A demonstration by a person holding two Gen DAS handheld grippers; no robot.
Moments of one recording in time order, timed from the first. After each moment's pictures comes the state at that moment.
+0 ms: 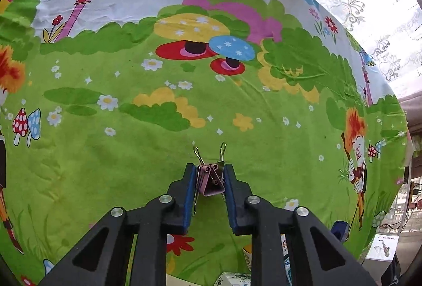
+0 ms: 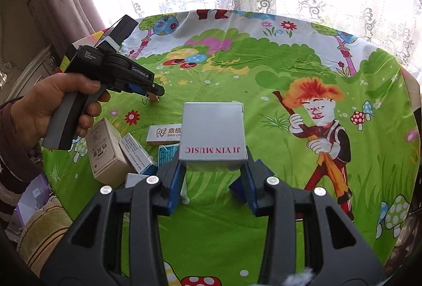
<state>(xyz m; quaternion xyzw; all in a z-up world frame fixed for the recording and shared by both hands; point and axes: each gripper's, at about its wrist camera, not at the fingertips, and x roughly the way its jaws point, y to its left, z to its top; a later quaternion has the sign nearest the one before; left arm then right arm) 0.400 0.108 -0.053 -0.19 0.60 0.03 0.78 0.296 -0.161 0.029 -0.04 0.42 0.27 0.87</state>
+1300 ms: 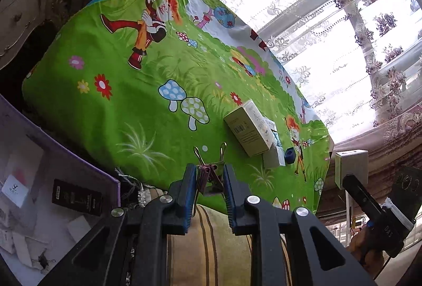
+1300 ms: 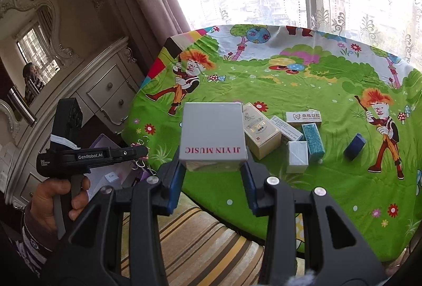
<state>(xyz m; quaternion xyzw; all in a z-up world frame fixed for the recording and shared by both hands) 0.015 0.205 0.018 -0.38 0.41 0.04 0.83 0.117 -0.068 0.107 -0.02 0.38 0.40 0.83</state>
